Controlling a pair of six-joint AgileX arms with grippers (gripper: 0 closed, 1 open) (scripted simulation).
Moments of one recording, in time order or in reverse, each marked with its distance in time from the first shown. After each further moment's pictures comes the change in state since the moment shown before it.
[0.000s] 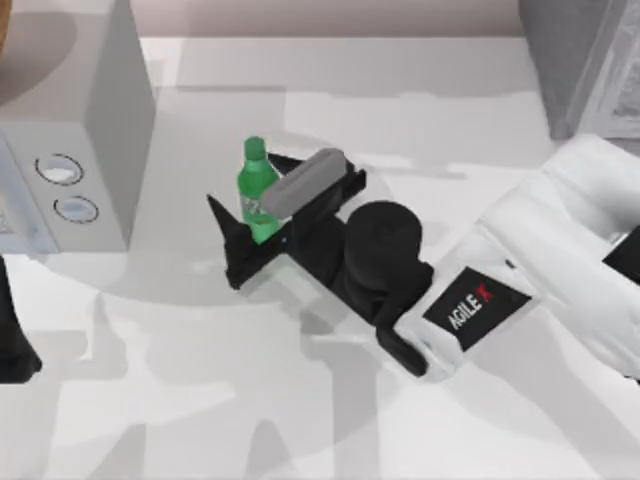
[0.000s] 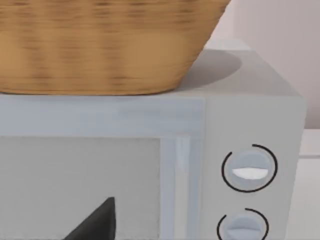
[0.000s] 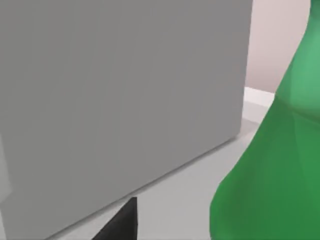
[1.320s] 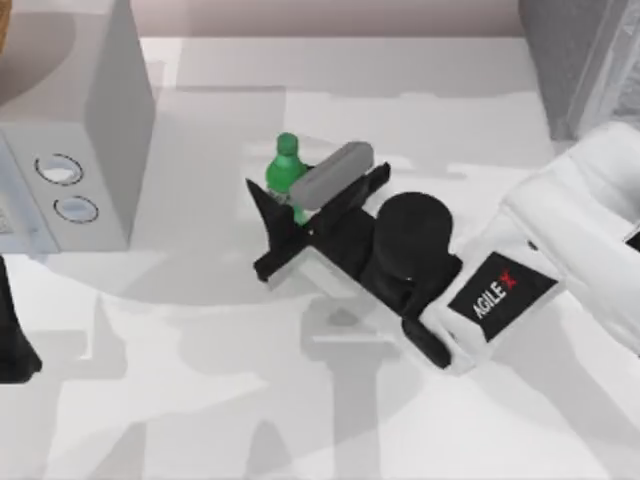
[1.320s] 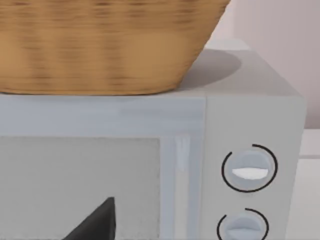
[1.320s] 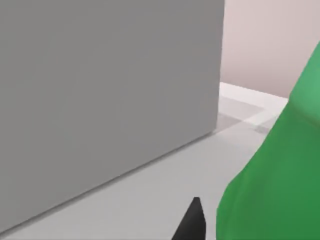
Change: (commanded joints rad) left arm 0.000 0.000 0.000 0.000 0.000 0.000; right arm -0.071 -0.026 -0.052 0.033 -0.068 0.001
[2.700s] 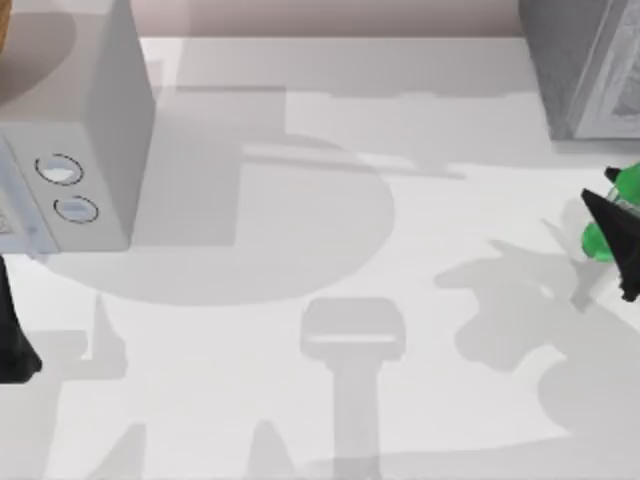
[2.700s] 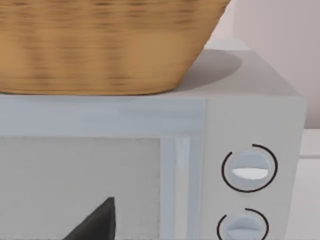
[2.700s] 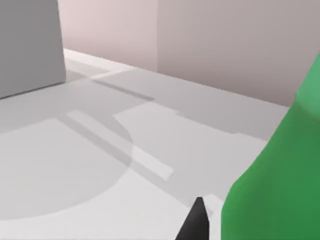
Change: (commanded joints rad) left arm 0.000 0.000 0.000 0.000 0.000 0.000; right arm -0.836 -0.312 -0.614 0.296 -0.822 0.001
